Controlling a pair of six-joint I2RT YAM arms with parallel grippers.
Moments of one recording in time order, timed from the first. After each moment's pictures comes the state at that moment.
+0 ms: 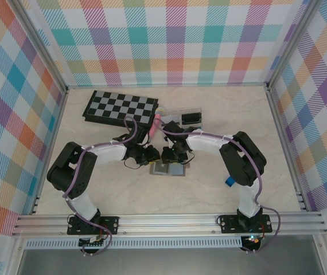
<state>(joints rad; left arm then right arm) -0.54 1.71 0.89 -0.24 0.40 -0.81 0.75 1.95 1.26 -0.61 -0.25 0.56</state>
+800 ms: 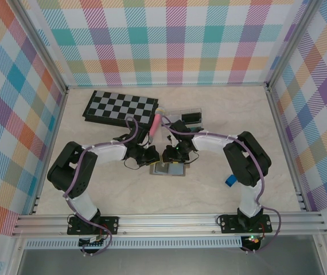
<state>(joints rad) -0.54 1.72 0.89 -0.25 0.45 -0.76 0.70 1.90 1.18 -0.51 -0.38 0.59</state>
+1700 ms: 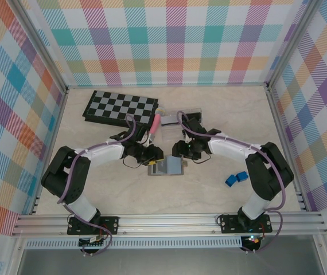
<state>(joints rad) -0.54 1.64 0.92 -0.33 0.55 -0.76 0.63 1.66 1.03 -0.48 -0.23 0.68</state>
